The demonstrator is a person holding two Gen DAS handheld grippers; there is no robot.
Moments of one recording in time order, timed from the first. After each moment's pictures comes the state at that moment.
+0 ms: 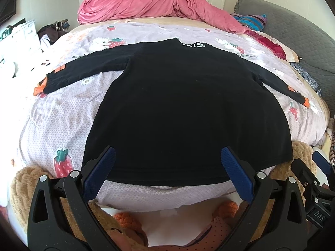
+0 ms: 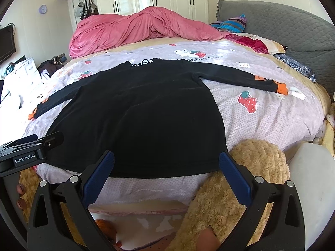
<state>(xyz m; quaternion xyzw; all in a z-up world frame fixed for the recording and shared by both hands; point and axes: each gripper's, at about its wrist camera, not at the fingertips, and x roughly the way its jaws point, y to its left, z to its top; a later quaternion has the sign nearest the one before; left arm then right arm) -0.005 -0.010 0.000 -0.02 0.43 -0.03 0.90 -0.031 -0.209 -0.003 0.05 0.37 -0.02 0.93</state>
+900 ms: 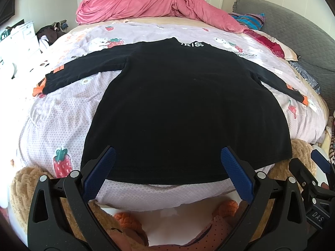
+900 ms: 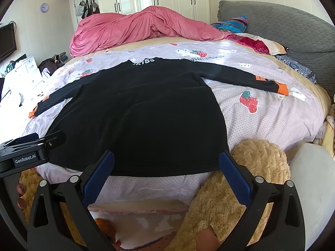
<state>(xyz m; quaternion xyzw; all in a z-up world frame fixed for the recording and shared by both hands) -0.006 -0.012 -0.001 -0.02 0.43 -0.03 0.90 -0.030 -0.206 -0.005 0.04 0.37 -0.02 0.93</state>
